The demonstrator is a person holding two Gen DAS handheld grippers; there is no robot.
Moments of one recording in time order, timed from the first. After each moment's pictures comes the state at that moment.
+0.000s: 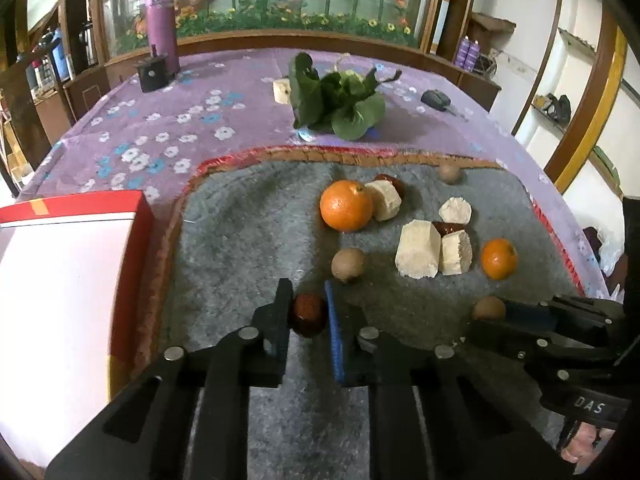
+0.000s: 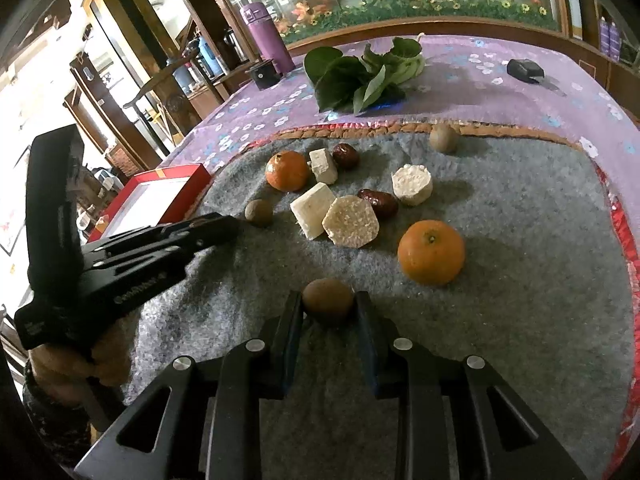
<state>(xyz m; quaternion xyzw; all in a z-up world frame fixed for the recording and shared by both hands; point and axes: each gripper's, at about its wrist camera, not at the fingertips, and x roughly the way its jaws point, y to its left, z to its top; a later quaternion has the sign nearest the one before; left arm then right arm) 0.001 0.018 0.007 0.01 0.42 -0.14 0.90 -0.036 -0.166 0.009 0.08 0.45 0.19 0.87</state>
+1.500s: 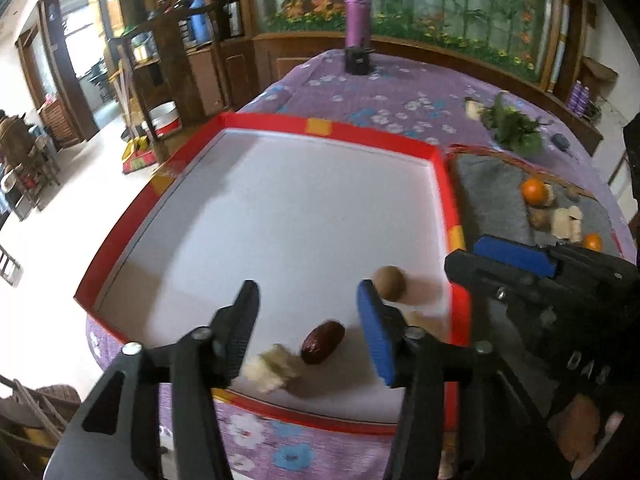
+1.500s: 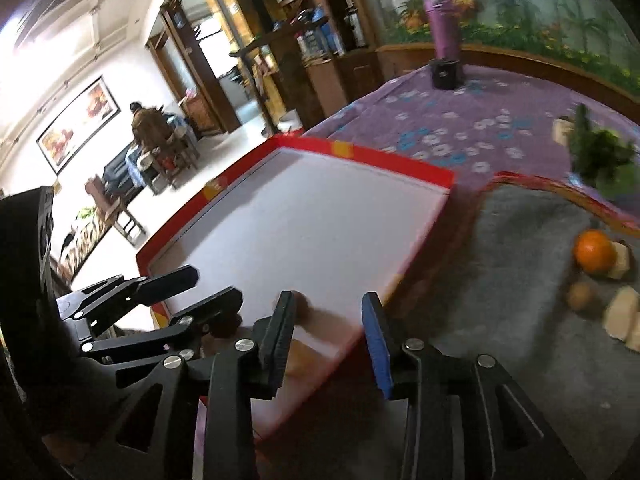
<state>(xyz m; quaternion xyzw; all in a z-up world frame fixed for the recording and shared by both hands) -0.093 0.184 0.027 -0.02 0.42 0.07 0.90 -0.050 0.042 0.040 0.01 0.42 0.33 0.85</state>
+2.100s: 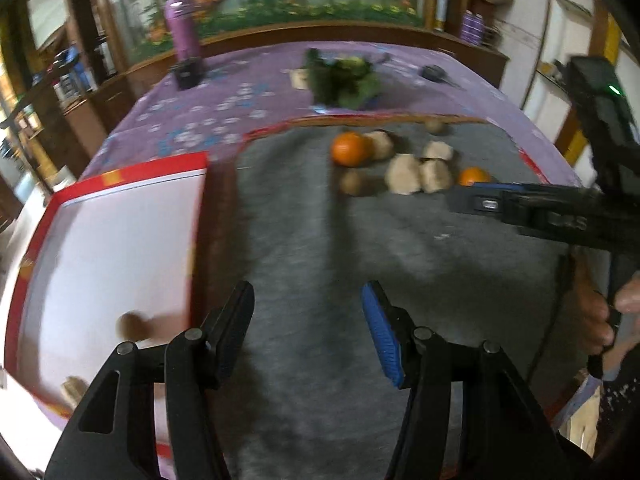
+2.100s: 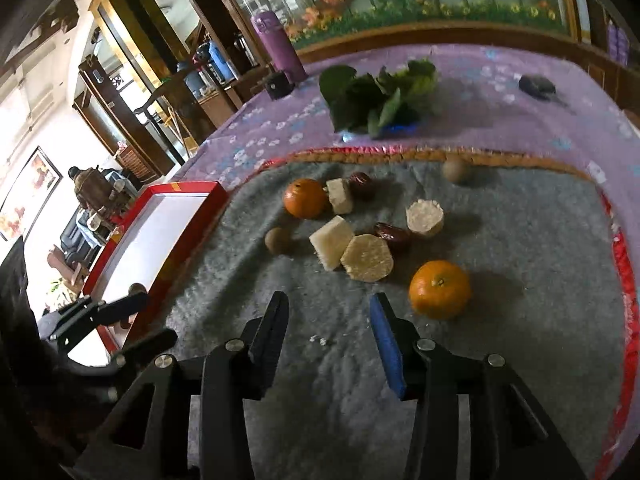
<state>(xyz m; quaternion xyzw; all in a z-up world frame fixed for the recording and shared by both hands) -0.077 0.026 0.031 0.08 0.44 -0.11 0.89 -0.014 -0.164 0.027 0.09 0.45 0.22 0.86</state>
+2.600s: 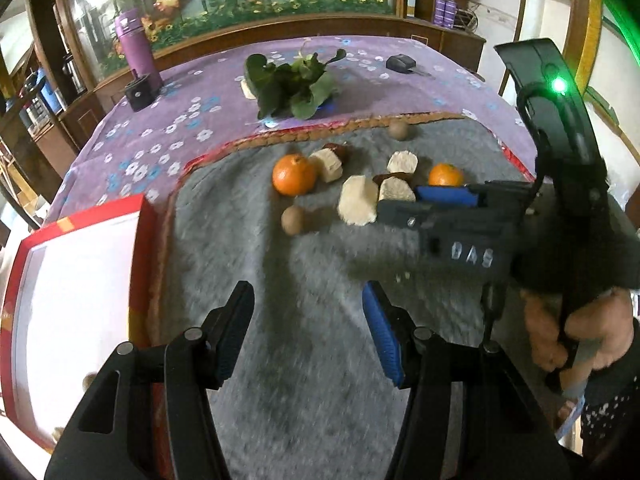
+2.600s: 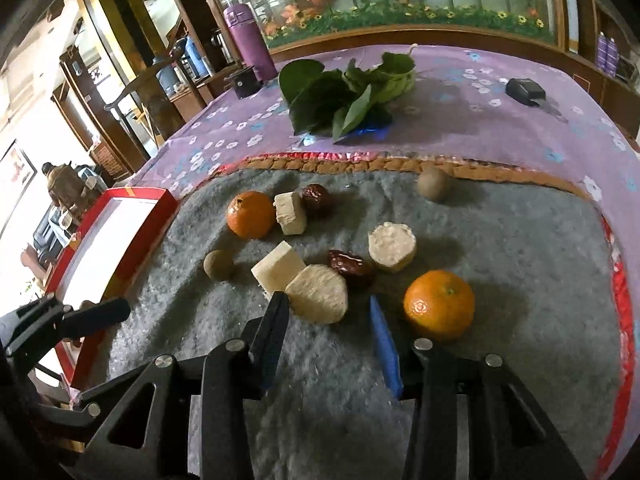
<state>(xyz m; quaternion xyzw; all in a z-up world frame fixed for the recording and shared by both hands) -0.041 -0.020 0.029 0.10 0.45 -0.14 0.88 0.011 -0.163 0.008 0.05 0.44 0.16 0.88</state>
